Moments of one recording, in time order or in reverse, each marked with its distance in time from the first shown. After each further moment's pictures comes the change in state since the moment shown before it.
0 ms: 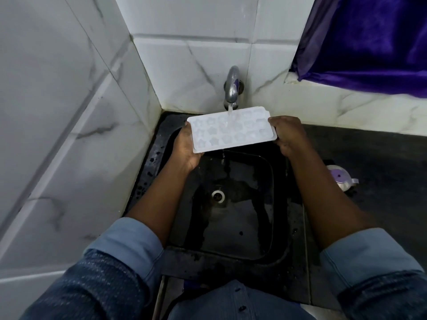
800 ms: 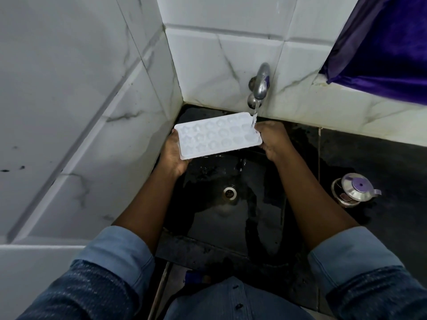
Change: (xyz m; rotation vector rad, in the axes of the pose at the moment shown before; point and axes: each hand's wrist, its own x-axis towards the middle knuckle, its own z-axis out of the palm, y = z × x) left_hand -0.020 0.014 -0.092 -0.101 0.147 0.031; right_hand -0.021 0.020 0.086 -0.017 -0.197 0.033
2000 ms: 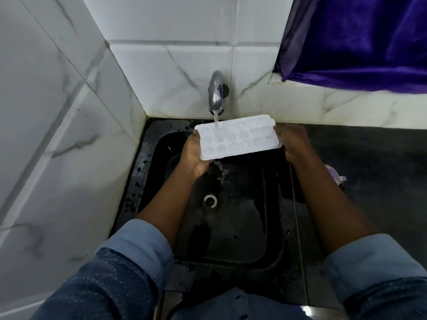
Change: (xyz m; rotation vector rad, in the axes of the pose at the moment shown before) left_hand 0.012 -0.057 0.125 0.179 -0.149 -0.149; right_hand 0.021 0.003 -0.134 -0.009 0.343 -0.020
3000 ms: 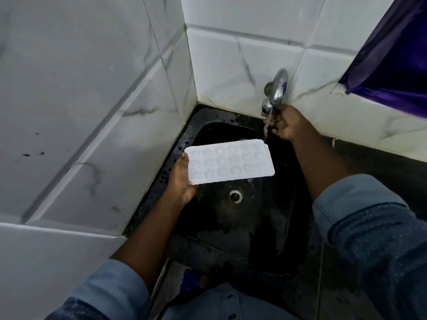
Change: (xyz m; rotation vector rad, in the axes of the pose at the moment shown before) left_hand -0.094 -0.020 -0.134 -0.196 0.225 0.135; right_hand 0.000 -0.050 0.137 0.049 -0.622 0.237
